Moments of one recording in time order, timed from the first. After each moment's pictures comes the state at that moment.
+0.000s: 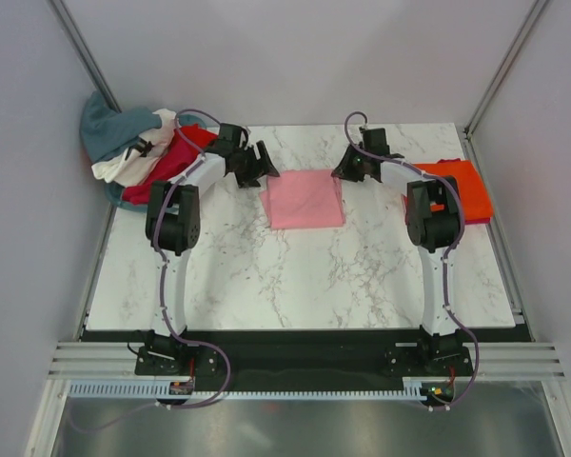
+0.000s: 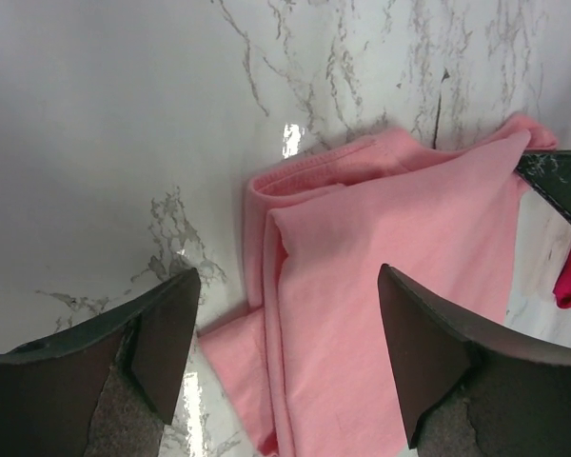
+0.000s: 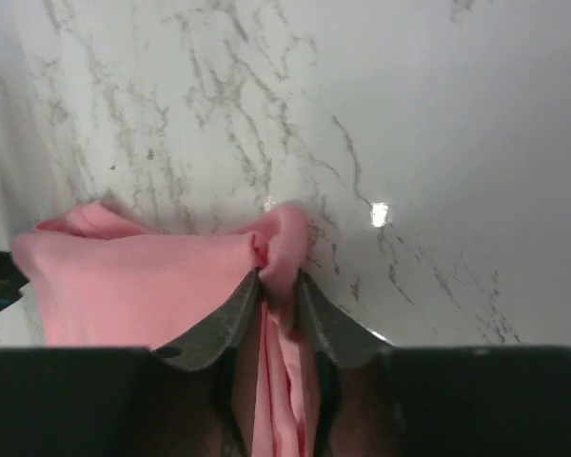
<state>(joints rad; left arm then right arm) -0.23 2.34 1.87 -0.41 0.37 -0.53 0.19 2.36 1.77 -0.16 -0.28 0.55</state>
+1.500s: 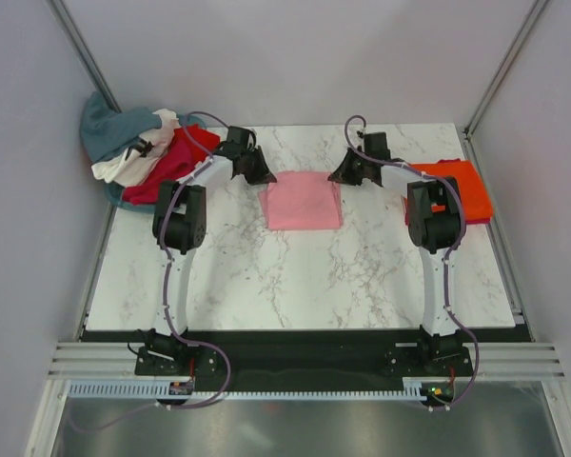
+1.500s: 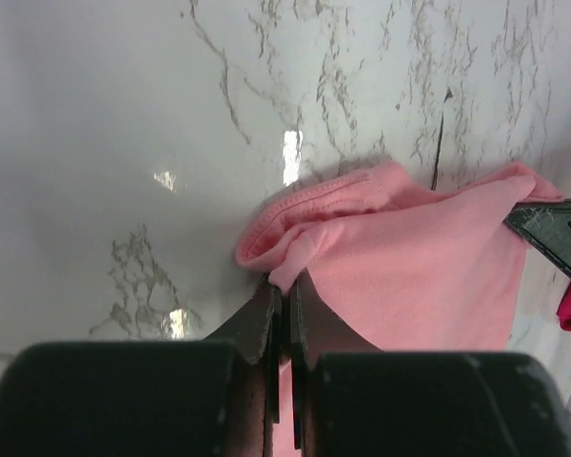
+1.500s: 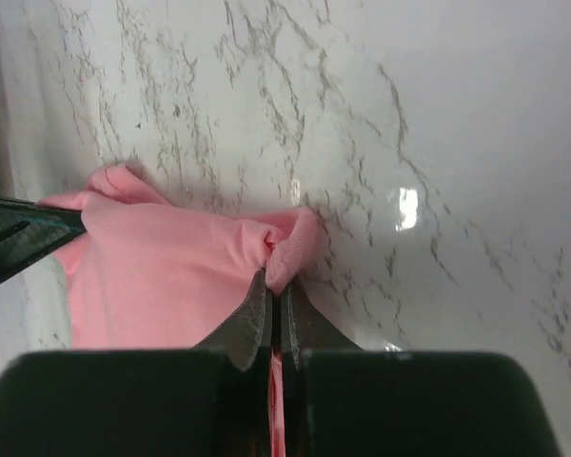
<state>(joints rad) -0.26 2.42 1.93 -0.36 0.35 -0.58 0.19 2.35 1.72 -0.11 -0.40 0.56</state>
